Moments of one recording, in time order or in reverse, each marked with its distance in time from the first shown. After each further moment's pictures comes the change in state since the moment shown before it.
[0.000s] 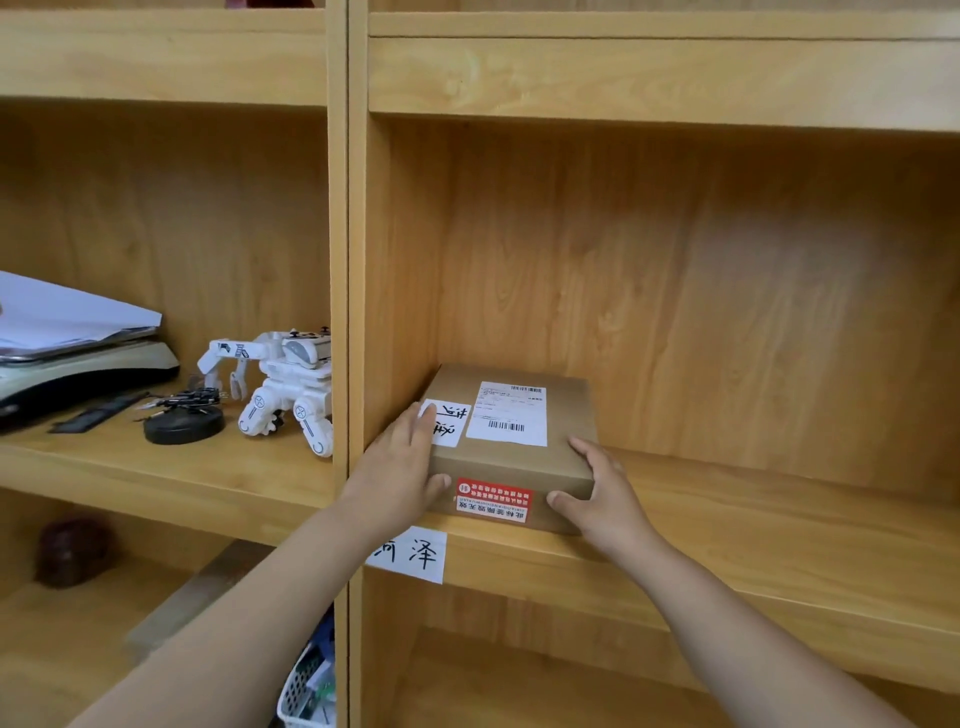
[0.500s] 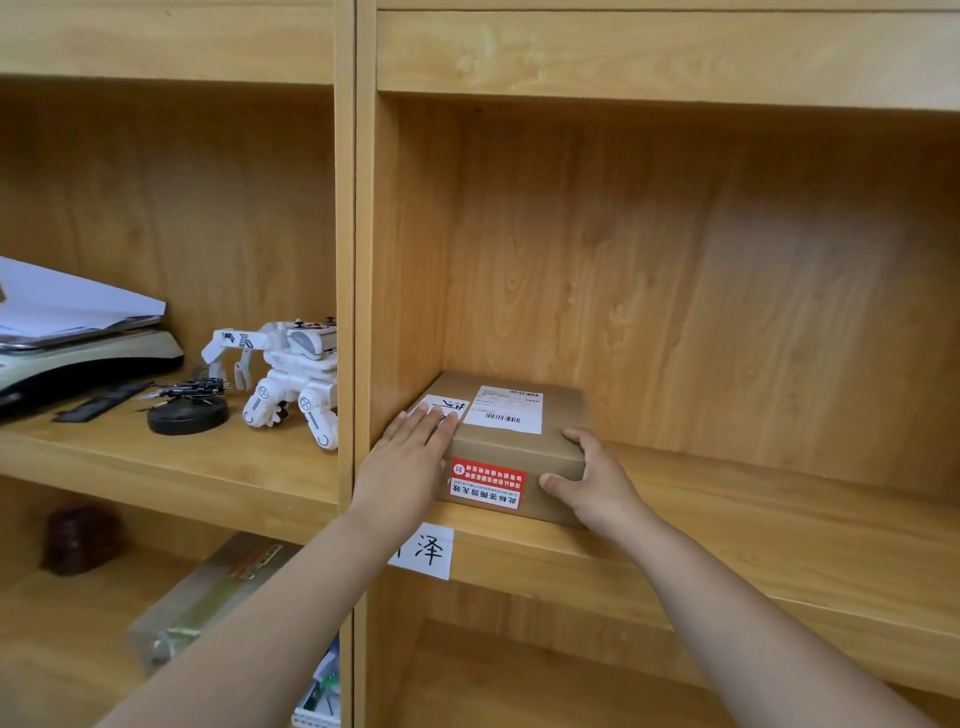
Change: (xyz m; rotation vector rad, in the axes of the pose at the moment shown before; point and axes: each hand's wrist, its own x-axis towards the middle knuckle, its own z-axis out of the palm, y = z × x) left_hand 0.007 -0.002 0.015 0.179 0.095 0.069; right_hand 0.023 -0.008 0.012 -0.069 -0.049 0.048
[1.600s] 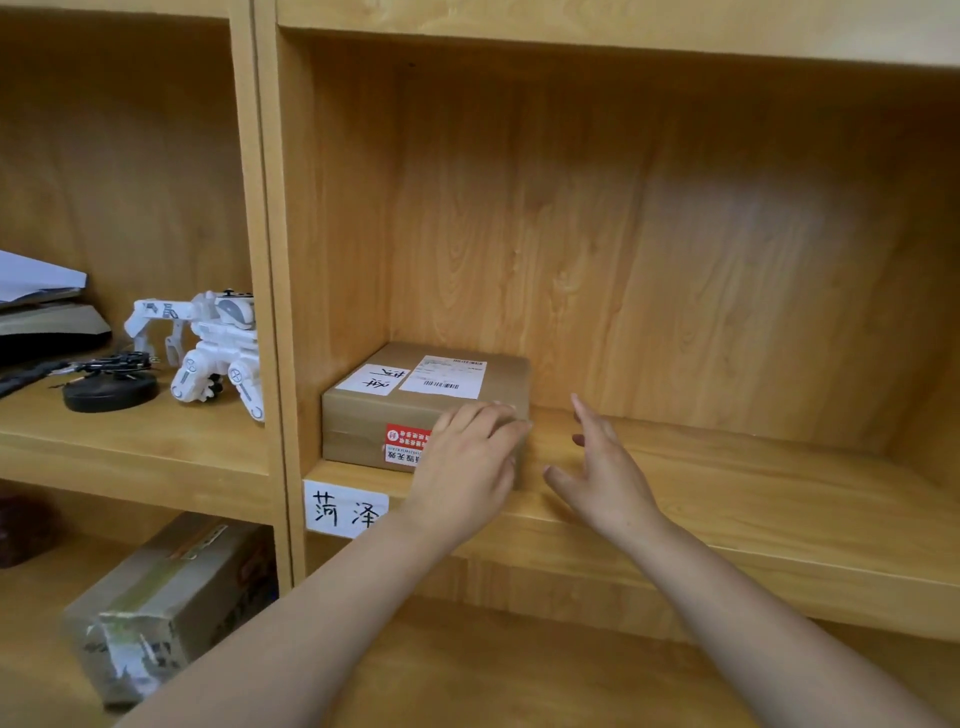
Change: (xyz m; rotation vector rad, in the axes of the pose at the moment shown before) left_hand -0.005 0.119 0.003 -0.247 0.216 0.240; right_hand -0.040 0.044 -0.050 -0.293 0.122 -0.138
